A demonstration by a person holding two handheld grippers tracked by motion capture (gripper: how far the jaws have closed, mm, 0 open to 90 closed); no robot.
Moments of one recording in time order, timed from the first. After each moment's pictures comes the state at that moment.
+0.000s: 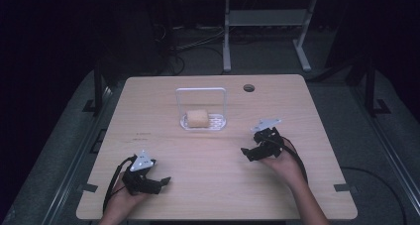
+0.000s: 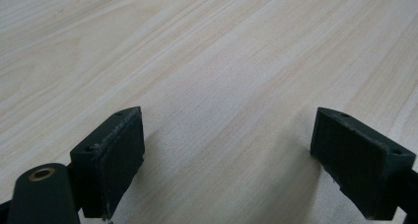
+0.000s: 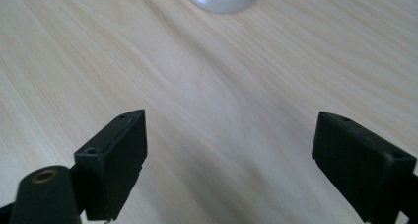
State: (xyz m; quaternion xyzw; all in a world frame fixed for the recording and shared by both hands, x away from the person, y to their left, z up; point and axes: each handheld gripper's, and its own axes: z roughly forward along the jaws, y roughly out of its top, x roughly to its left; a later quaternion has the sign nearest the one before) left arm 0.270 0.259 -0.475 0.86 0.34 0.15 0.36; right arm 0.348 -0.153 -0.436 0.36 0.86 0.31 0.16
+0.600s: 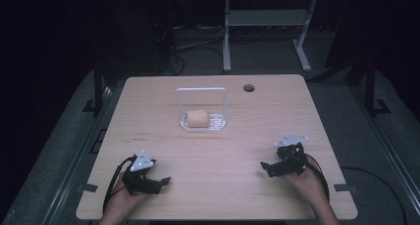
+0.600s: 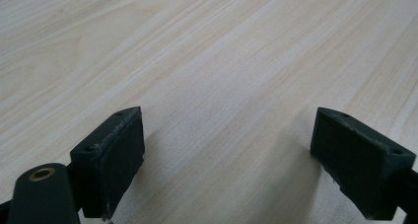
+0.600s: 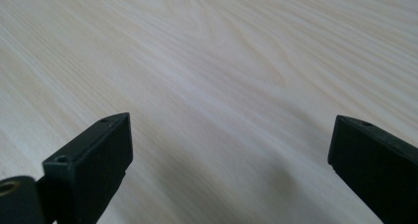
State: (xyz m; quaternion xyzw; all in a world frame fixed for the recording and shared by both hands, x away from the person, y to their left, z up) left arm 0.270 0.259 -0.475 0.86 0.34 0.15 0.36; right arm 0.304 -0.210 -0.455 0.41 0.84 0.31 0.16
